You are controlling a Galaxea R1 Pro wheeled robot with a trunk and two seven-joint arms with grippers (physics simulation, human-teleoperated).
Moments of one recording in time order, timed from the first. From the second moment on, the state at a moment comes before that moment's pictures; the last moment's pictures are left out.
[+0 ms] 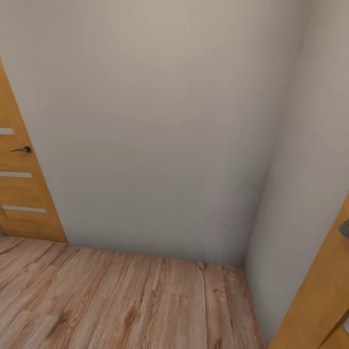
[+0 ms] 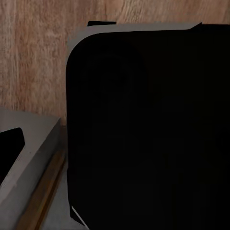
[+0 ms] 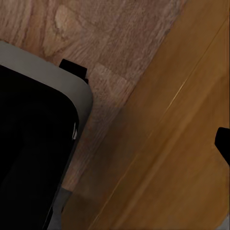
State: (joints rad) left arm 0.00 0.00 0.01 -0.03 0.02 -0.08 -0.01; right arm -0.11 -0.06 0.51 0.03 -0.09 -0.12 -0.09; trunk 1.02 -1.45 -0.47
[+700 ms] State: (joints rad) left arm 0.00 0.00 0.01 -0.03 0.02 -0.08 -0.01; right arm -0.11 -0.06 0.51 0.03 -0.09 -0.12 -0.09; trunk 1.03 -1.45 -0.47
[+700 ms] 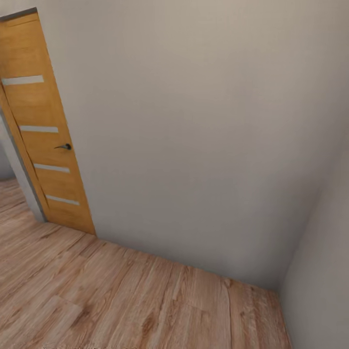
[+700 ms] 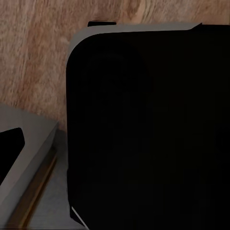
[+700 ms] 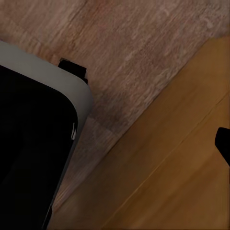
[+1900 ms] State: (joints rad) left arm 0.00 0.00 0.01 -0.03 0.02 -0.08 -0.01; right arm -0.11 -0.06 0.51 0.03 -0.09 -0.12 -0.09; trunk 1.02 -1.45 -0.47
